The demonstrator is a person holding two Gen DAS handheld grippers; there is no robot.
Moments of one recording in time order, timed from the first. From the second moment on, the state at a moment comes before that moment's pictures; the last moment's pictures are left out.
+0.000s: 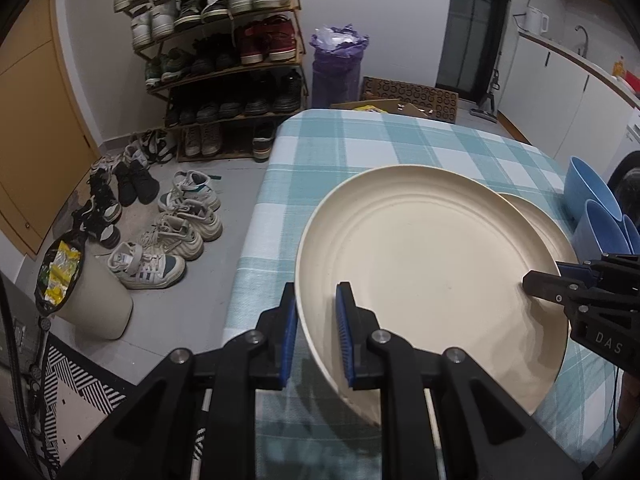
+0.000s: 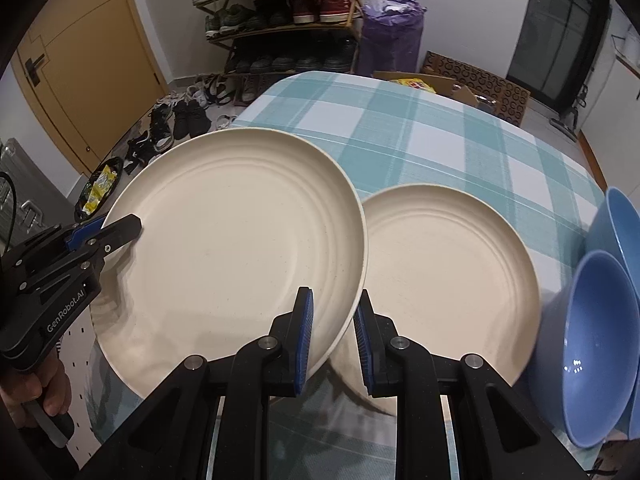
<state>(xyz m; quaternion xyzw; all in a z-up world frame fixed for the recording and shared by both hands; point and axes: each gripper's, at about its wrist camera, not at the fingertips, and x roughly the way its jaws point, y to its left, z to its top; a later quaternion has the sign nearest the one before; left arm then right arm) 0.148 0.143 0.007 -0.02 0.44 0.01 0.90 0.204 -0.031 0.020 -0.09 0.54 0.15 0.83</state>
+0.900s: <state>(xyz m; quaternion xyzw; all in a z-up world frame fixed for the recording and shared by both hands) 0.203 0.058 -0.011 0.04 0.45 -0.06 0.89 0.184 -0.106 0.008 -0.05 0.56 0.07 0.83</state>
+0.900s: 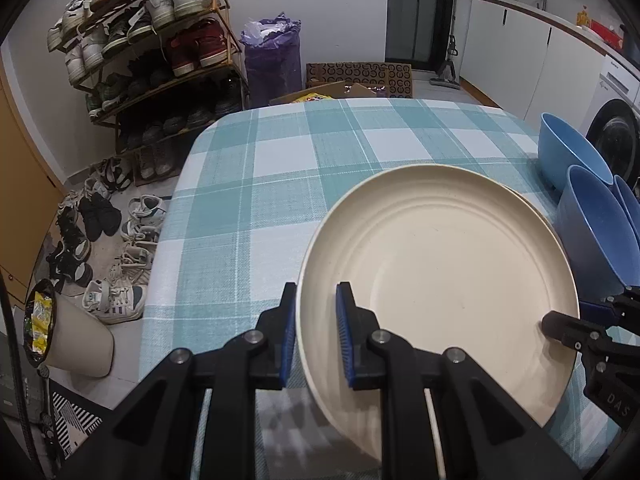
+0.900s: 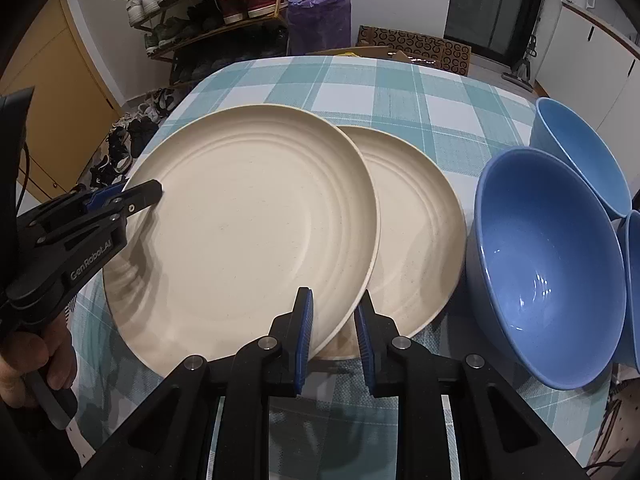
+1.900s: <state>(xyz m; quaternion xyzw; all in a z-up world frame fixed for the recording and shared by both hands) 0.238 -0.002 -0.037 0.07 0.45 -0.10 0.88 0.173 -0.142 0.000 -0.01 0.56 0.04 0.83</state>
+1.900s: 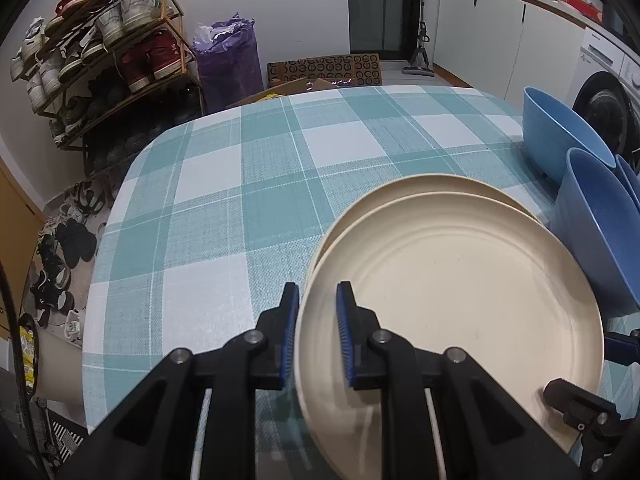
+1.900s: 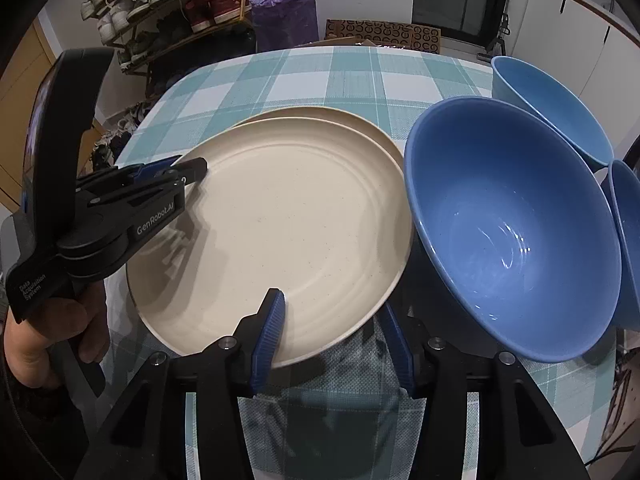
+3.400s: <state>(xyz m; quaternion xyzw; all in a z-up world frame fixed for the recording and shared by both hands) 0.179 -0.001 -0.036 0.04 0.43 -0.08 0.90 0.158 -0.149 0.005 0.00 0.56 0.06 0.83</state>
